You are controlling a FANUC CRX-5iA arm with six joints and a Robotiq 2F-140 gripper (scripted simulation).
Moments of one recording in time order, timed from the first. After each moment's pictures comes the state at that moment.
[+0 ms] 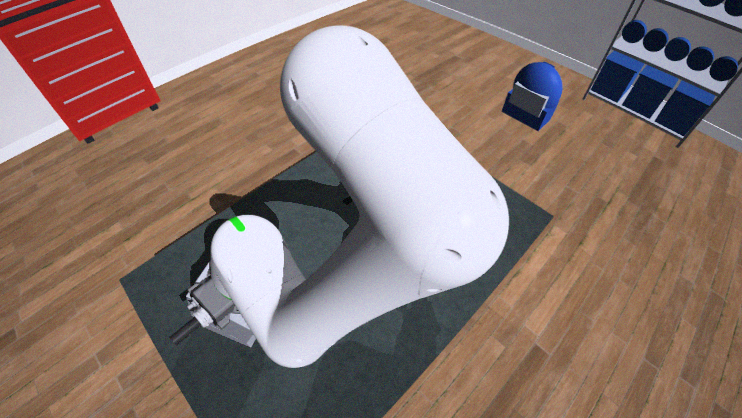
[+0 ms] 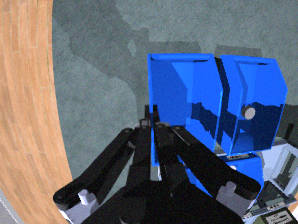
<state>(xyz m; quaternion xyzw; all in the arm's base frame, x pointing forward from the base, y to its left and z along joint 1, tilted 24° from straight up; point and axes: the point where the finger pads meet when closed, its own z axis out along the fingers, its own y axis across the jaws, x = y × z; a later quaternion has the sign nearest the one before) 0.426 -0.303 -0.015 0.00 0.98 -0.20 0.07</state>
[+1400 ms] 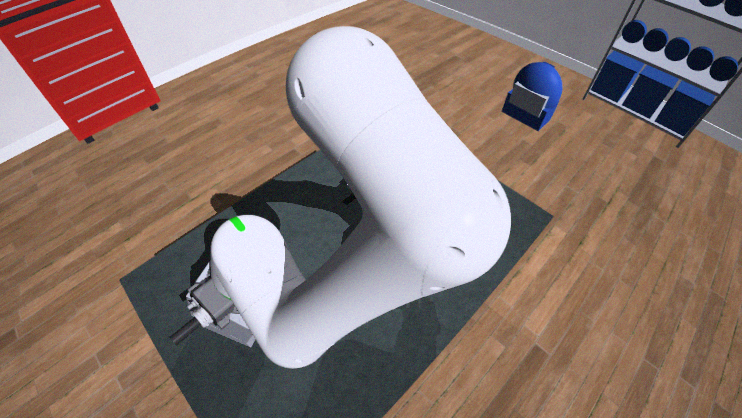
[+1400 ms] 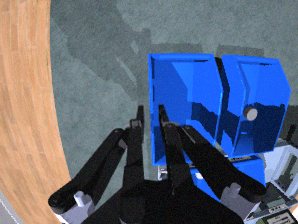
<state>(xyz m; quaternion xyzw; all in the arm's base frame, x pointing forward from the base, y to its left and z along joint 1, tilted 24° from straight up) 0.427 -0.306 -0.021 0.00 0.98 -0.20 0.07</state>
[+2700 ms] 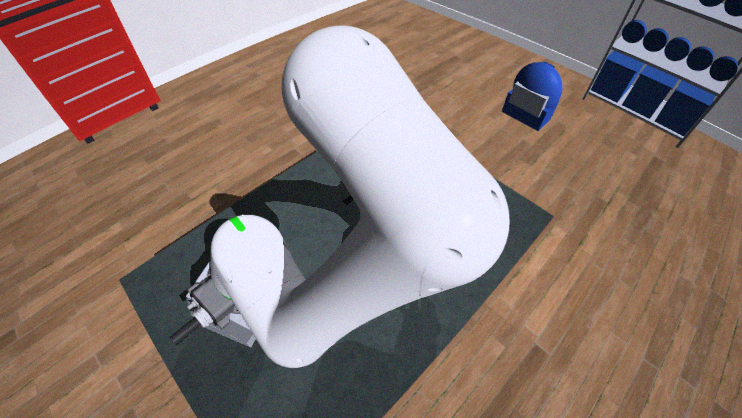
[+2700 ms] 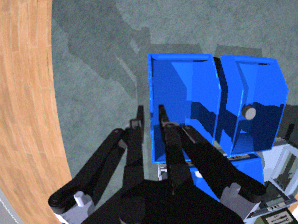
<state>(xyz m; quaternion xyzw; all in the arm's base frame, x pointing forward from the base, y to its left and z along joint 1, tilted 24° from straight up) 0.427 -0.304 -0.016 0.00 0.98 -0.20 0.07</state>
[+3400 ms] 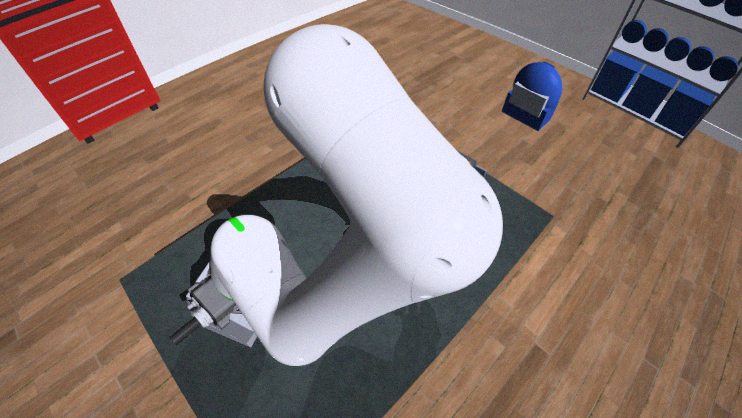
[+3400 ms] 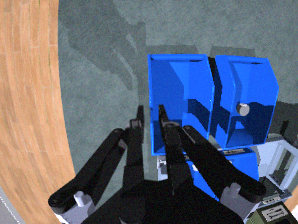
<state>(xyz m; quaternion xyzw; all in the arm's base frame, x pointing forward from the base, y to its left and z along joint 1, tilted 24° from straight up) 0.424 -0.295 0.004 0.00 0.98 -0.20 0.07</state>
